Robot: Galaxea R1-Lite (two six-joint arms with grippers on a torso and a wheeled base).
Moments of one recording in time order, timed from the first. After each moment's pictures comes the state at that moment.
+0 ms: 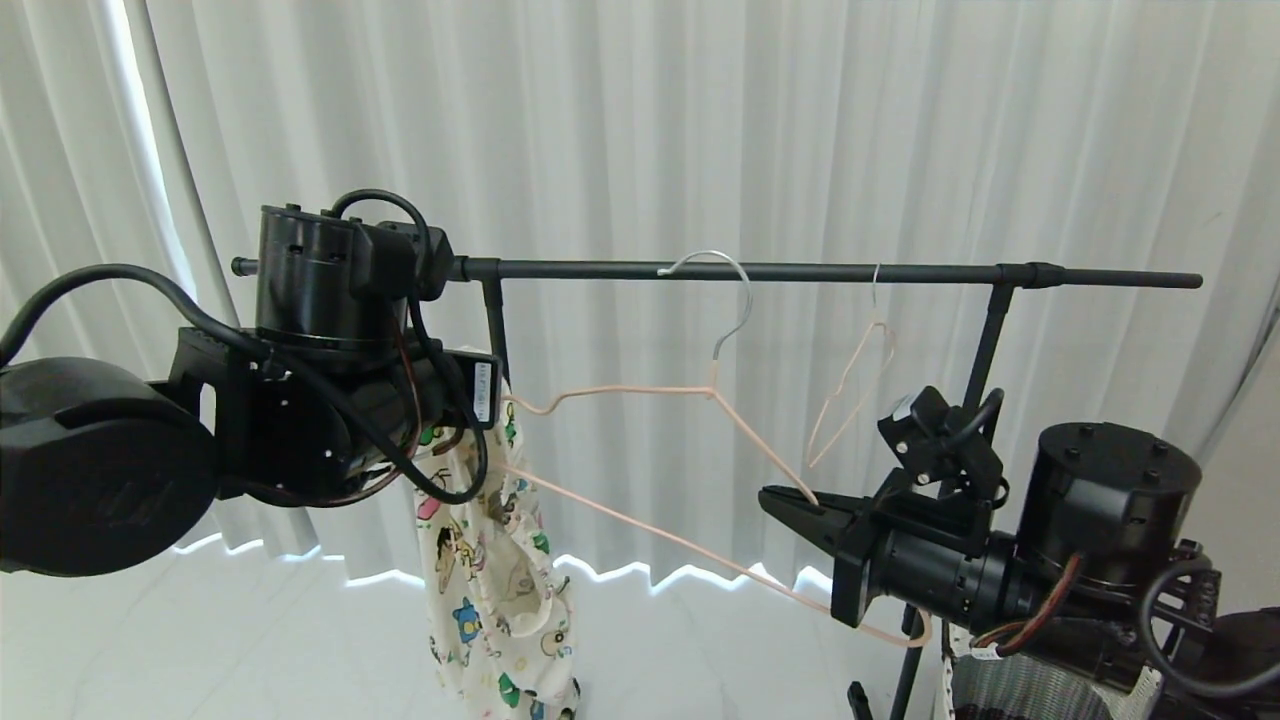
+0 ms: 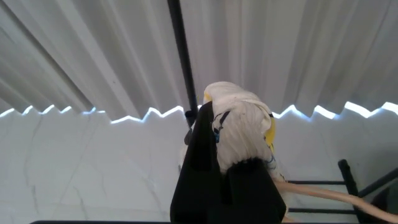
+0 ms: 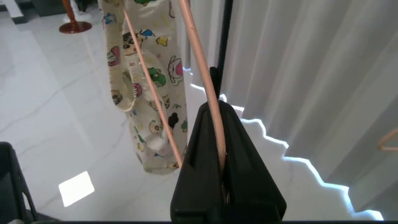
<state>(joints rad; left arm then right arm) -0.48 1.62 -1.02 -0.17 0.47 -0.02 0.79 1.74 -0.51 -1.11 0.19 0.12</state>
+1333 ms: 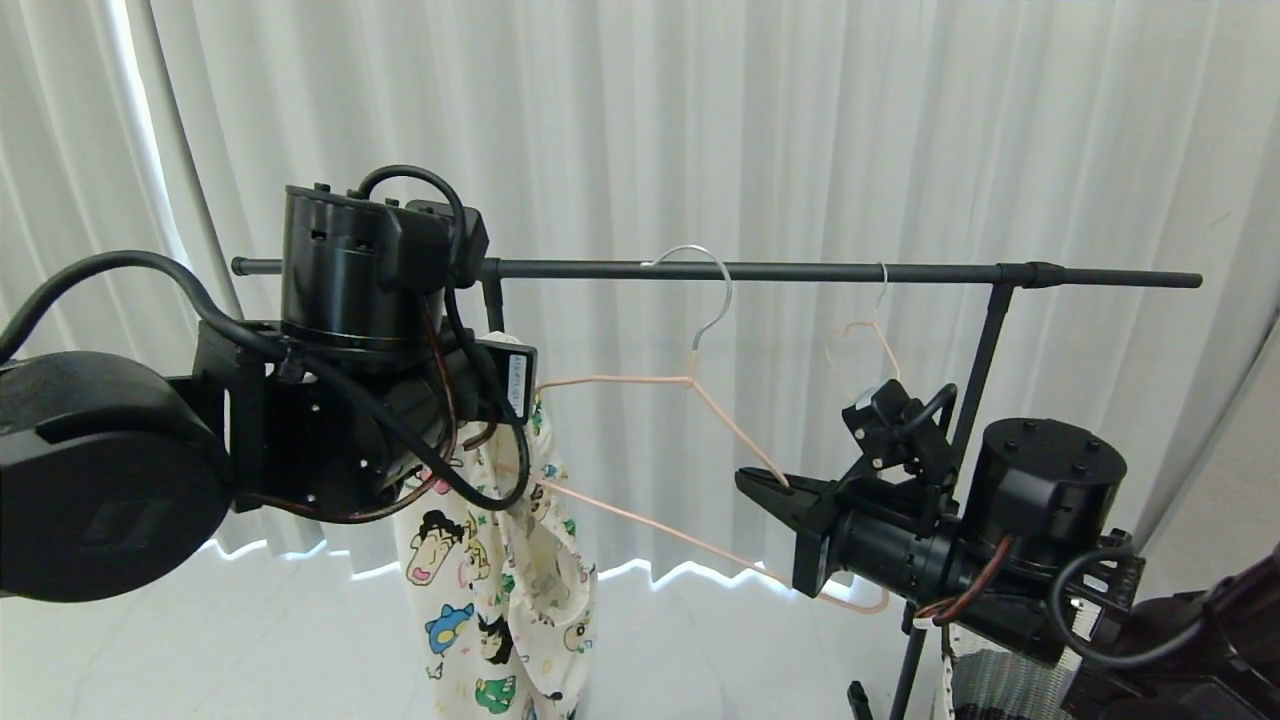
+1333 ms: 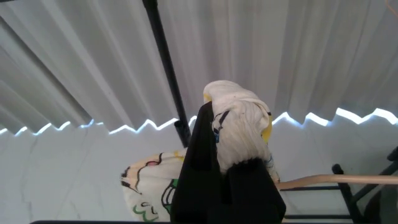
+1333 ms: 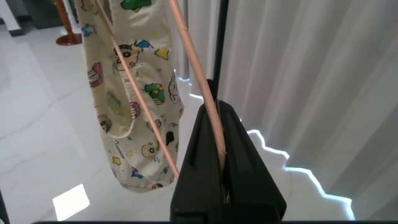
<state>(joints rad) -0.58 1.61 -1.05 -0.17 0.57 -0.02 0.78 1.85 -0.57 -1.21 0.18 0.12</state>
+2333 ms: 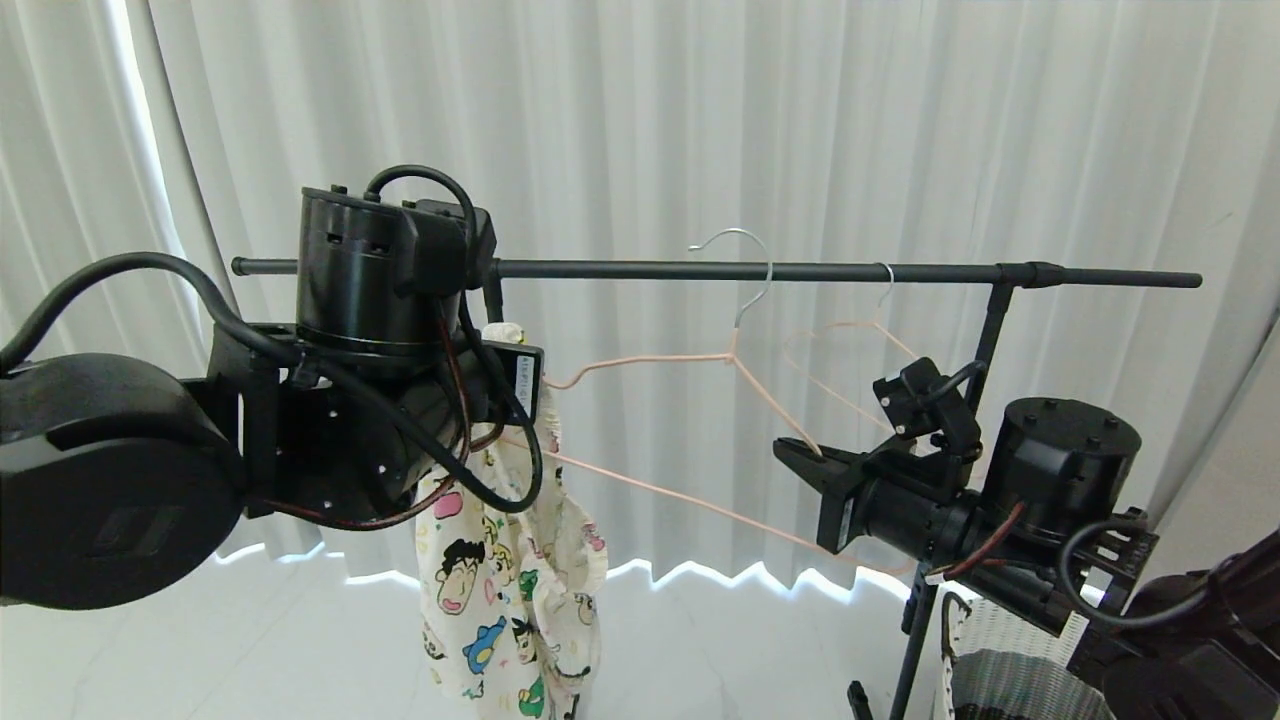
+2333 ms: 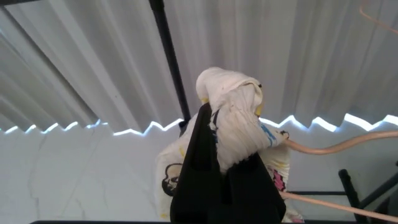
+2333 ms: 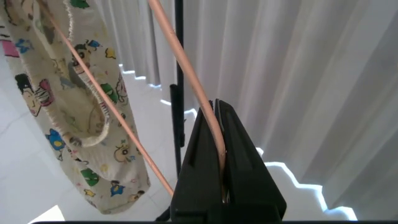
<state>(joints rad) -0.62 1.62 -1.06 -0.17 0.62 -0.02 0.70 1.85 -0.58 -1.21 0.13 0.12</state>
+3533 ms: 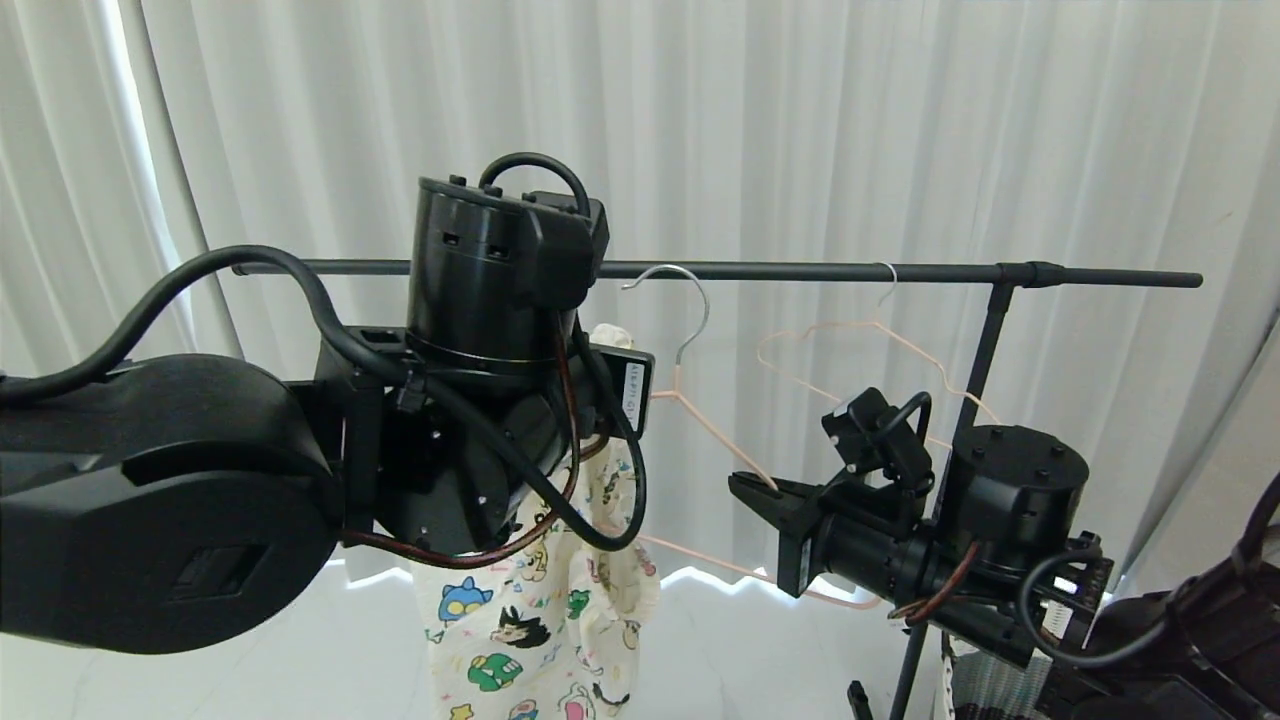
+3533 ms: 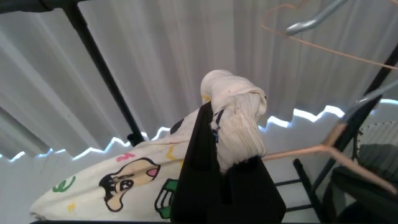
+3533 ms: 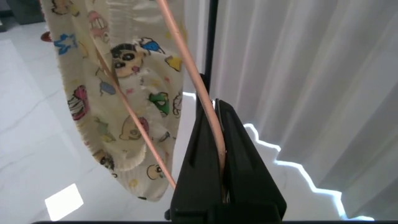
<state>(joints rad) -0.79 1.69 -1.16 -0.17 0.59 -0.06 0.80 1.89 -0.59 -1.21 0.13 0.12</state>
